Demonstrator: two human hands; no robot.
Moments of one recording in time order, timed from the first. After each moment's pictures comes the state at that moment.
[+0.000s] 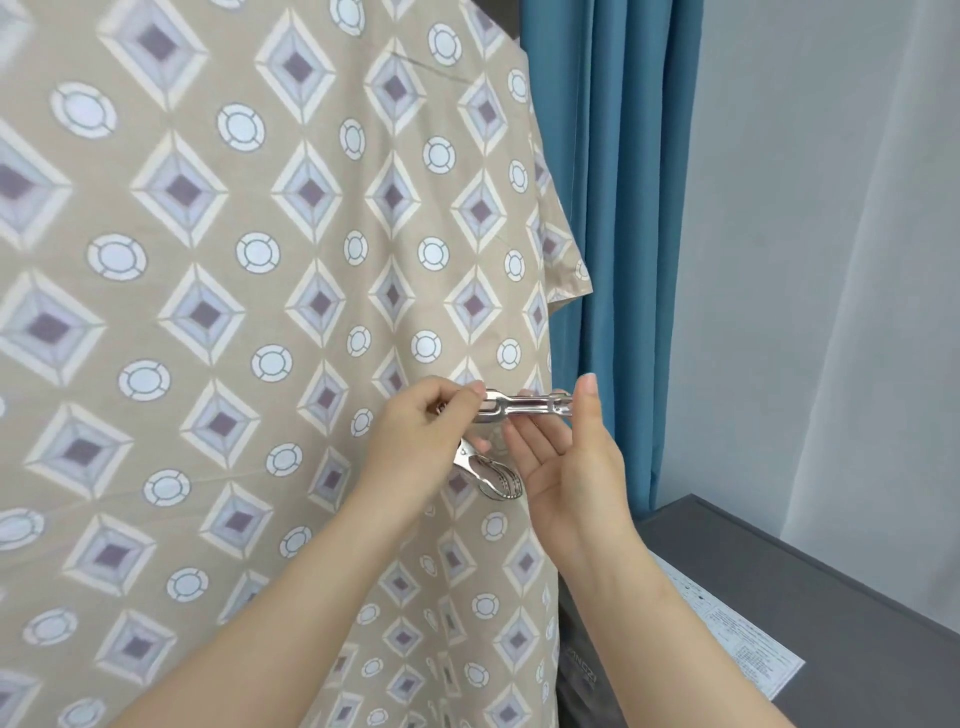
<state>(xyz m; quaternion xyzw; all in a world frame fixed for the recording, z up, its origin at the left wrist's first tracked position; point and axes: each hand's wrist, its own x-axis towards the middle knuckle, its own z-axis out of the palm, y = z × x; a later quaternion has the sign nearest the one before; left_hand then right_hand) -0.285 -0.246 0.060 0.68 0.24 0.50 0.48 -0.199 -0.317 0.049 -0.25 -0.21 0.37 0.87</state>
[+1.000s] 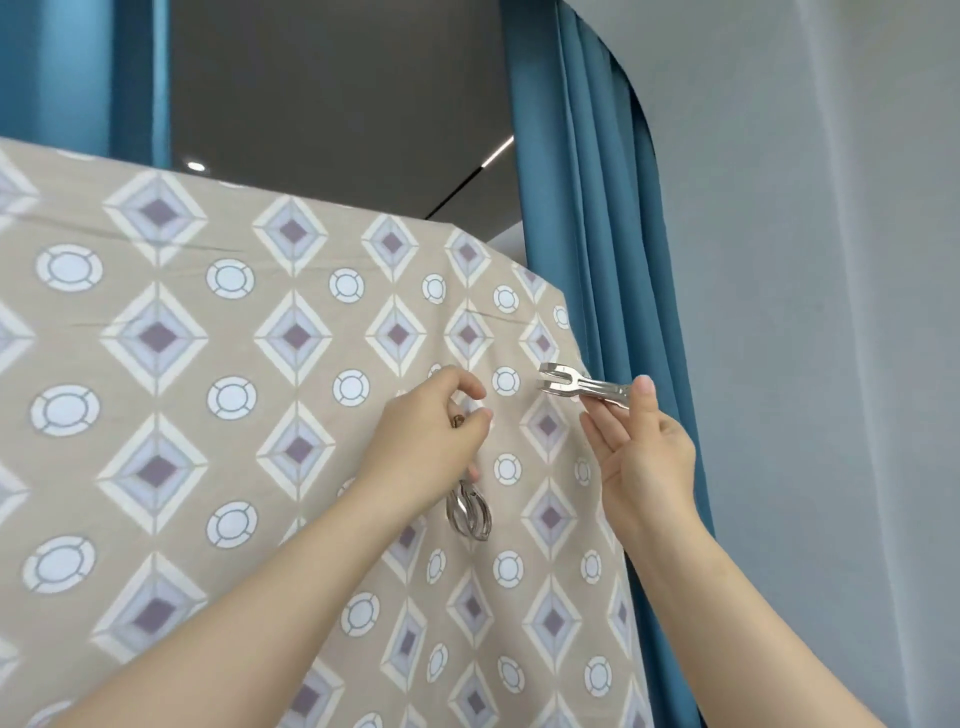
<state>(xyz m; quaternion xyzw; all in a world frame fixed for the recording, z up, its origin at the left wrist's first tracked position) -0.326 -0.182 0.213 0.82 0.17 0.51 0.20 -0.195 -0.264 0.190 -0.23 -0.29 0.13 0.92</state>
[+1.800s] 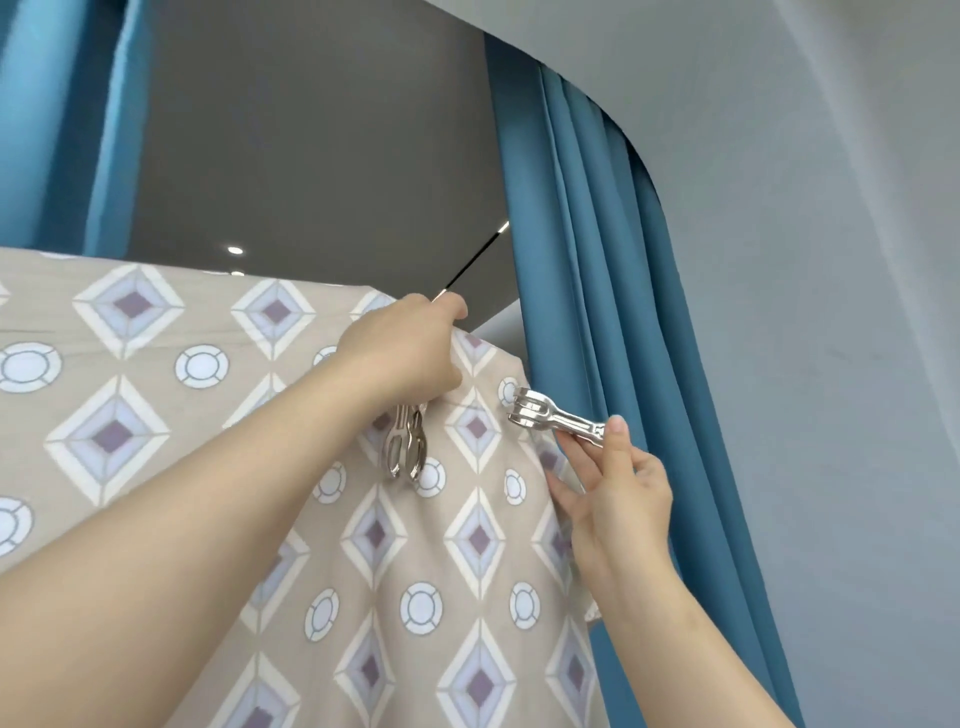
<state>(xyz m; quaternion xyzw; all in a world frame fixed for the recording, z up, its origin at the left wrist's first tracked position) -0.241 -0.173 0.343 0.82 0.35 0.39 -0.23 -0.107 -0.210 0.228 -0.16 -0.29 0.19 0.92</state>
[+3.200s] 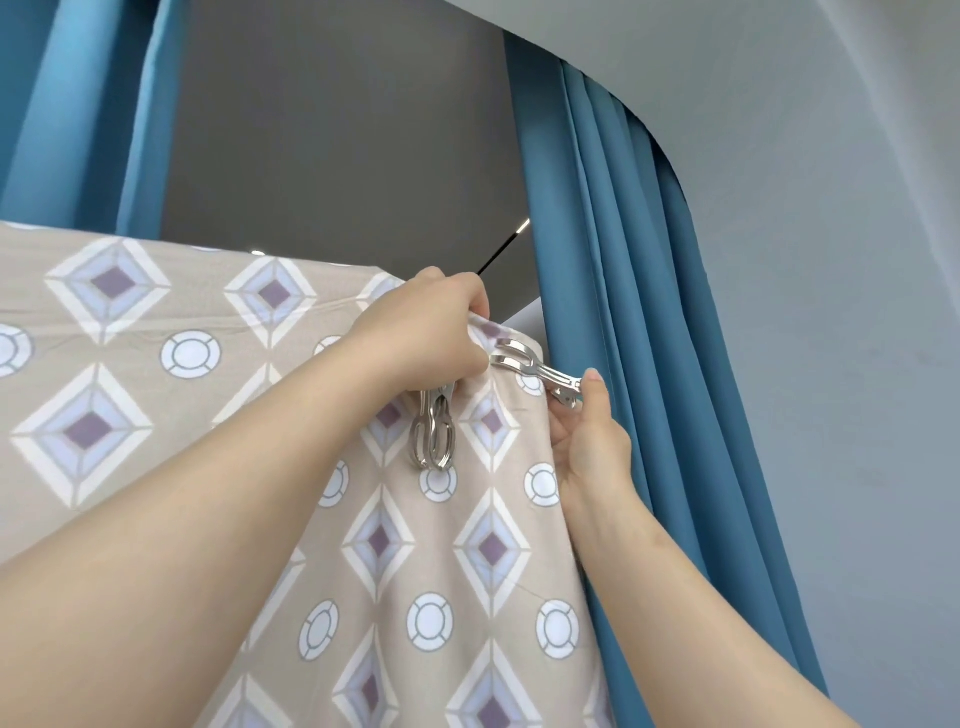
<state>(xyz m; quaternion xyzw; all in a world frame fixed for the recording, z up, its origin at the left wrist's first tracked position) -0.234 -0.168 0.346 0.83 0.31 0.43 -0.18 -0.096 -0.160 0.267 -0.16 -0.34 0.31 0.87</state>
